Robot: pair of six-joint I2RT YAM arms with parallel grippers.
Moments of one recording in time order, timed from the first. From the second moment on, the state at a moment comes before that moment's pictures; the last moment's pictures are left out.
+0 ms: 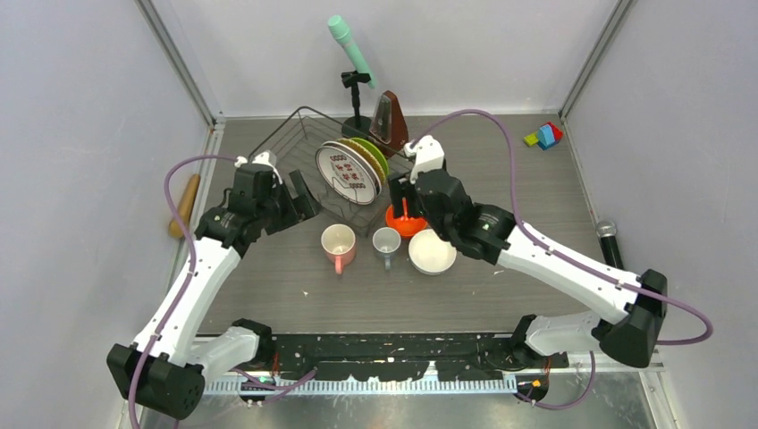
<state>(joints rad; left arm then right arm) -0.30 1.05 1.05 -0.72 0.04 -0.63 0.95 1.30 1.22 -0.28 0.52 0.19</state>
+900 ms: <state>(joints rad) -0.29 1.10 0.93 -0.68 0.11 -0.63 0.69 0.98 0.77 -0.68 0.34 0.67</state>
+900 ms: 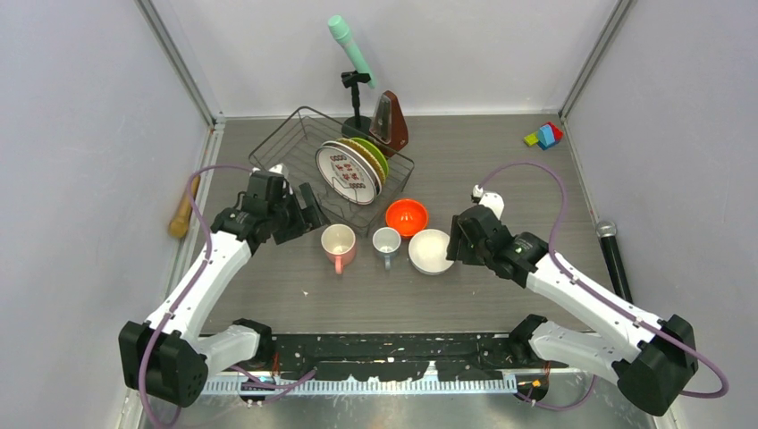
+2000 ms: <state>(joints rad) -0.29 1.10 0.98 -0.64 0.35 -0.52 0.54 1.12 0.61 -0.46 0.19 0.81</state>
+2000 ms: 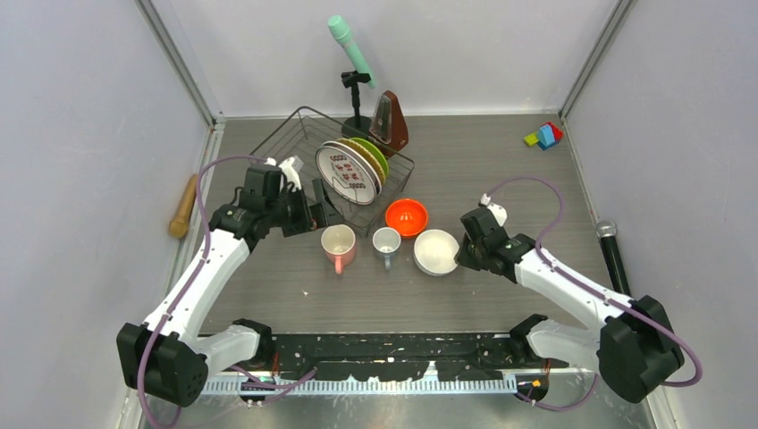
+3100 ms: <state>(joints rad) -0.47 1.18 1.04 -0.21 0.64 -0.97 0.52 1.00 0.86 -0.29 -0.20 0.74</state>
